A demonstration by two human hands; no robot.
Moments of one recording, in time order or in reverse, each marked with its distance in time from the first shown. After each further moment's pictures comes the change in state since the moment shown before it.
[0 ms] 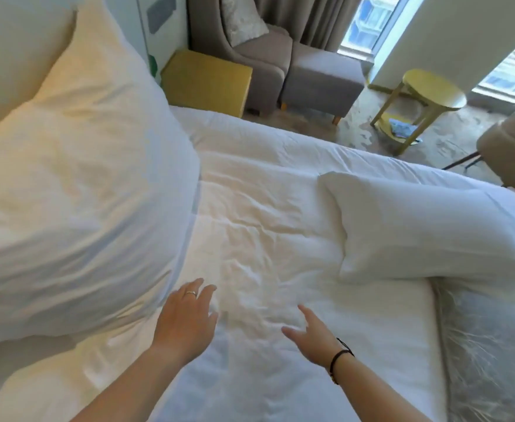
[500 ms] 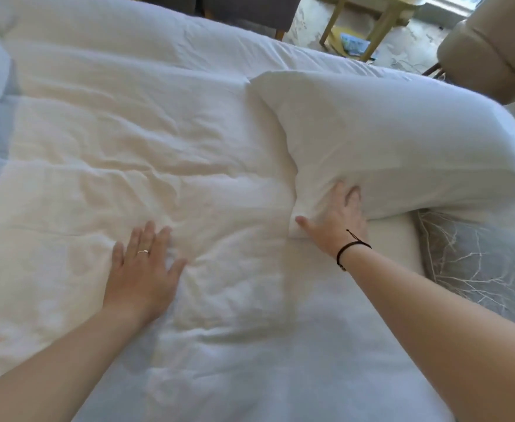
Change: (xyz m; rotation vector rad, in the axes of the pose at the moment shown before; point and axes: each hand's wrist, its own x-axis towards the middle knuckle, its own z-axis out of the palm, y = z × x) left_hand 0.196 0.079 0.242 0.077 0.021 0.040; right_hand 0.239 0.134 -0.160 -0.382 0.754 0.037
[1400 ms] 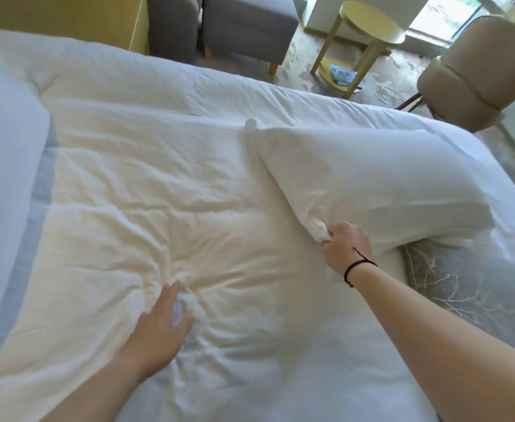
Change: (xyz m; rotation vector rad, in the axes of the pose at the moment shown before) left_hand -0.044 -0.008 -0.036 -0.578 -0.336 -0.075; right_hand -0.008 -0.018 -0.062 -0.063 -0.027 -0.064
